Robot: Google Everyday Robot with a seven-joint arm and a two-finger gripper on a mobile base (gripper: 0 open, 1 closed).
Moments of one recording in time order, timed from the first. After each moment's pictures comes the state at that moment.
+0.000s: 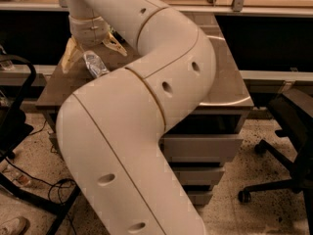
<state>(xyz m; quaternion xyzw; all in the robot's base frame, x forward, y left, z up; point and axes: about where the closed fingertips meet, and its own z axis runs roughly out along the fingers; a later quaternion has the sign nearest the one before) 0.677 0.162 0.860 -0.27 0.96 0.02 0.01</state>
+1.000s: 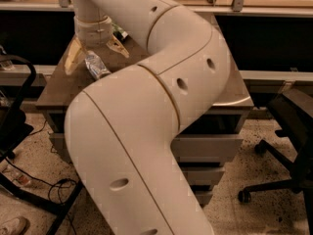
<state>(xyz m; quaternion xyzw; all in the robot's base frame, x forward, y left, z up) 0.677 0.156 0.856 -0.29 0.96 0.04 0.02</state>
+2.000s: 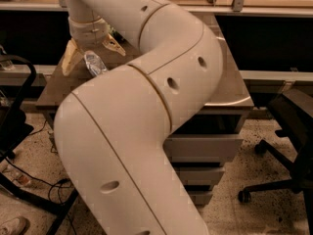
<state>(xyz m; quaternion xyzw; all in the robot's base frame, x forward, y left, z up) 0.679 0.165 0.856 -0.30 0.95 0.02 0.03</state>
